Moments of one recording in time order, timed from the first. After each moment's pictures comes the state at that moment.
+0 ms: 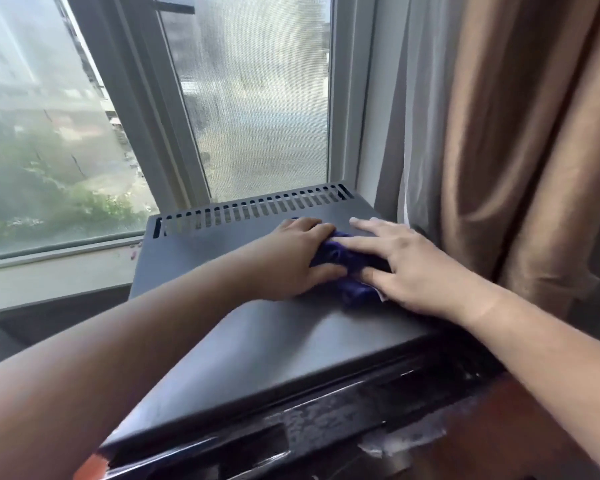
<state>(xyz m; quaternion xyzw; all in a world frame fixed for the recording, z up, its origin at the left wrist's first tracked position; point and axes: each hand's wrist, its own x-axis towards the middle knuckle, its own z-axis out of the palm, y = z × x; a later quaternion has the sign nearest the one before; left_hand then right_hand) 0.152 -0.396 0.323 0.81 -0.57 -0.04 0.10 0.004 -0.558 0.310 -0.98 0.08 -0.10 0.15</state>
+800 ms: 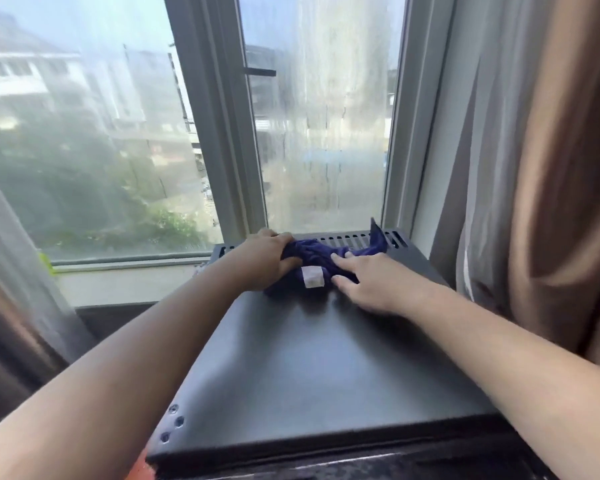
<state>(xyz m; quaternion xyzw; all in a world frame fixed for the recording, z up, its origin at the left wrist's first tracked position) 0.253 -0.354 0.332 0.92 -0.37 -0.02 0.09 0.123 -0.535 0.316 -0.99 0.05 -0.03 0.13</state>
